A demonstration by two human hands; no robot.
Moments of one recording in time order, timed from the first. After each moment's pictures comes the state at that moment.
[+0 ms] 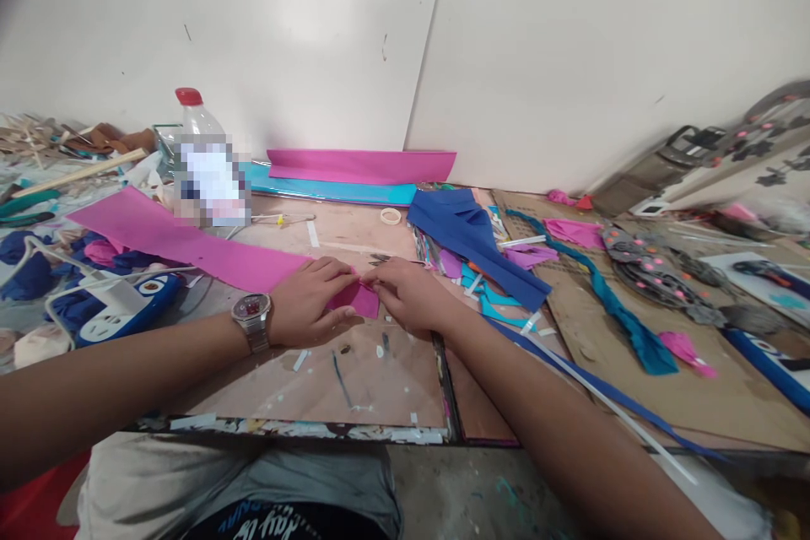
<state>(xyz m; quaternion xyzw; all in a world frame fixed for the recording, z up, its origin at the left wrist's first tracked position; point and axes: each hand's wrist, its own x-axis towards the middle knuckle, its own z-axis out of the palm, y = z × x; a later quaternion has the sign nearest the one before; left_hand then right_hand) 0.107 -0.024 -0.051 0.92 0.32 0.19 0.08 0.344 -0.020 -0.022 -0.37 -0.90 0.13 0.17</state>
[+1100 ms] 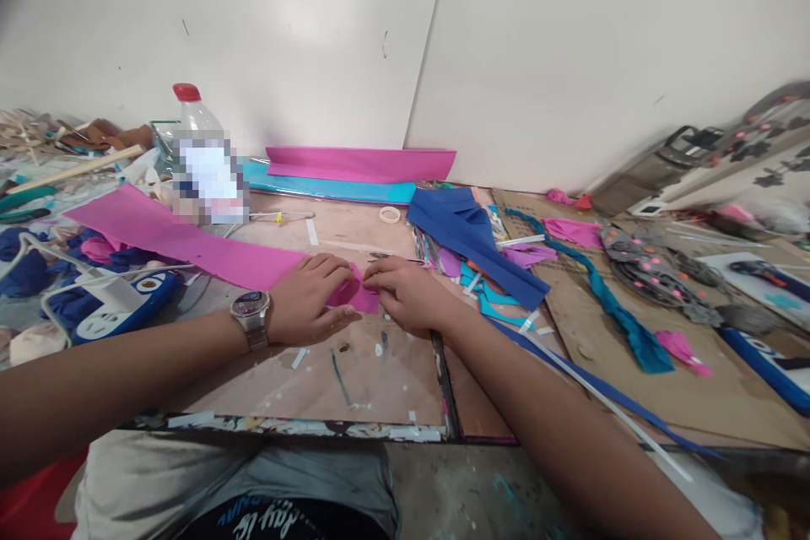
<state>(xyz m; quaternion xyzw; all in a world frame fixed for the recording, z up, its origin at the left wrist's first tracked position) 0.107 -0.024 -0.051 0.92 0.34 0.19 0.08 0.348 -0.017 -0.029 -0.34 -0.91 0.13 0.18</state>
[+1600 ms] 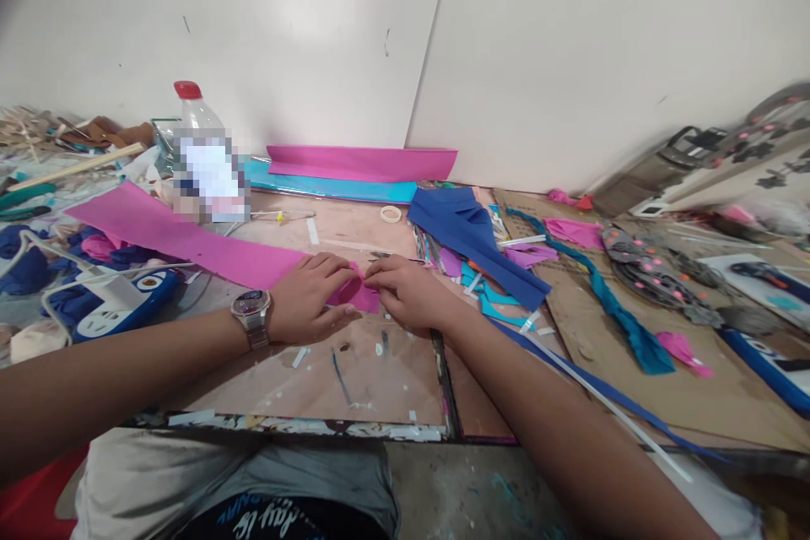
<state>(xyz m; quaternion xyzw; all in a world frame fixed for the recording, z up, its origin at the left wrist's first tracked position) 0.107 -0.023 -0.053 0.92 0.34 0.20 0.08 0.350 -0.016 -0.031 -0.34 -0.91 0.13 0.18</state>
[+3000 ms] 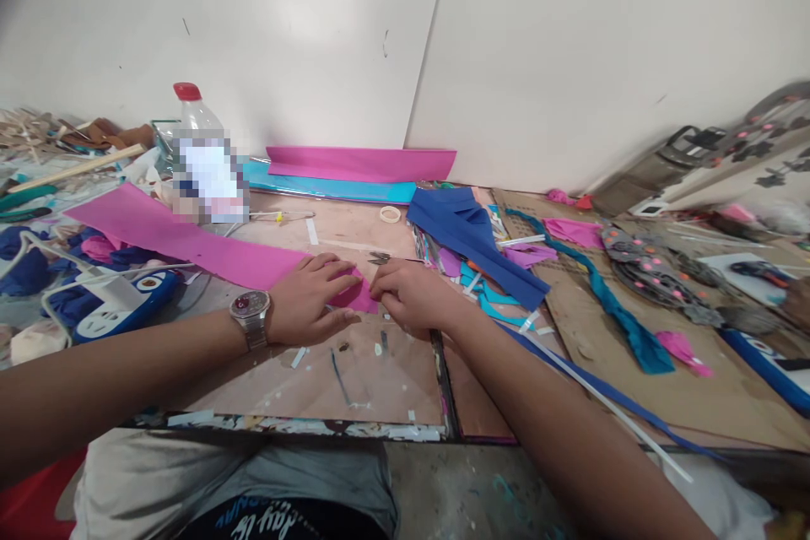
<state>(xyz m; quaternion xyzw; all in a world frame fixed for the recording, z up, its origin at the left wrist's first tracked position) 0.107 -0.025 -0.052 0.93 0.33 0.17 0.06 0.353 -0.017 -0.023 -0.33 -0.92 0.14 0.13</state>
